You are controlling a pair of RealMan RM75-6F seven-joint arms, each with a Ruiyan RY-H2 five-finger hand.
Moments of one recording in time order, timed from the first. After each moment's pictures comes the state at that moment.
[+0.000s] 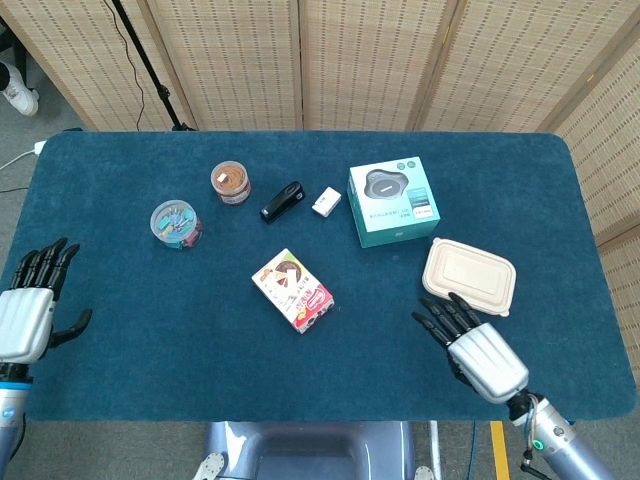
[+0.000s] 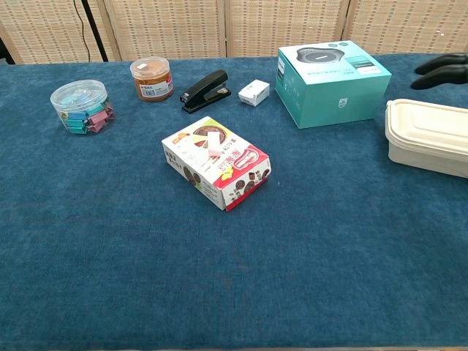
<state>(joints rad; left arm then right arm) -0.25 -1.01 -0.02 -1.92 1.35 1.50 0.16 0.34 -1.03 0.00 -1.90 -1.79 1.18 -0.25</state>
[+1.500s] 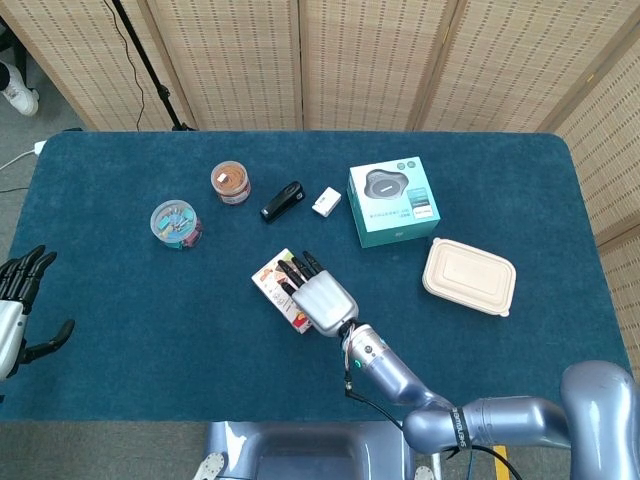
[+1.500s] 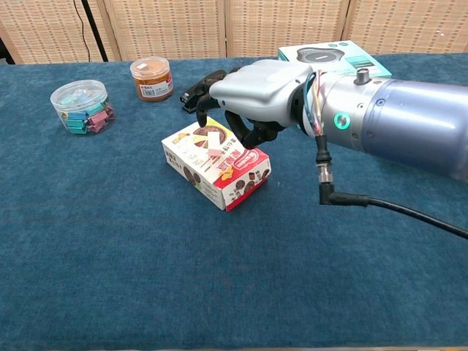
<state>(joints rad) -0.15 -0.92 -0.04 -1.92 1.48 1.49 -0.05 0.97 -1.63 0.24 -1.71 -0.87 0.96 -0.97</state>
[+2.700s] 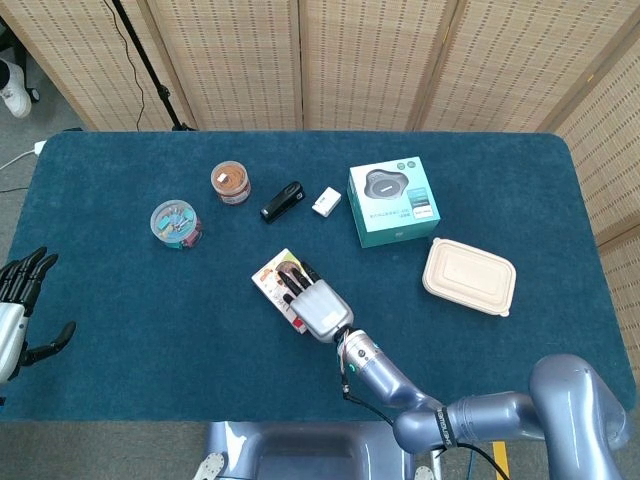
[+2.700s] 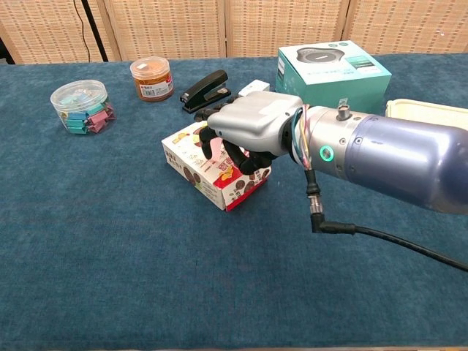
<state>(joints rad) -0.13 -0.93 -0.05 -1.92 1.49 1.49 -0.03 1.04 -1.70 0.14 -1.63 -0.85 0.99 -0.89</state>
